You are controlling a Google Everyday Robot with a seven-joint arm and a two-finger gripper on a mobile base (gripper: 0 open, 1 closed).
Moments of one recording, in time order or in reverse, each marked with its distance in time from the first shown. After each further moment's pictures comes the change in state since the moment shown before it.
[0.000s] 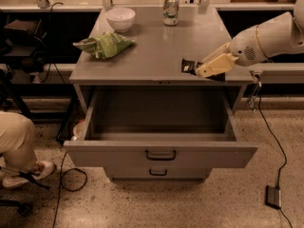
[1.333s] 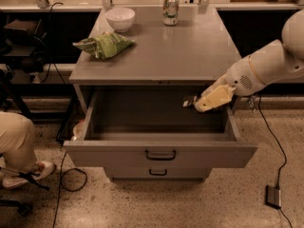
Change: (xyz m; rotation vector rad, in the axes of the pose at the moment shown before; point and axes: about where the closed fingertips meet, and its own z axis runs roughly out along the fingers) arm 0.068 0.065 0.013 -0.086 0.190 0.094
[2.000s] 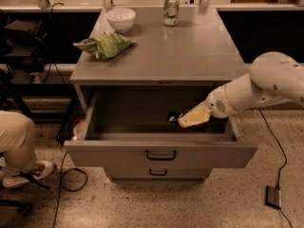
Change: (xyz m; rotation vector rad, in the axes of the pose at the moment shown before) arm 0.032 -0.002 0.084 0.026 -0.012 0.163
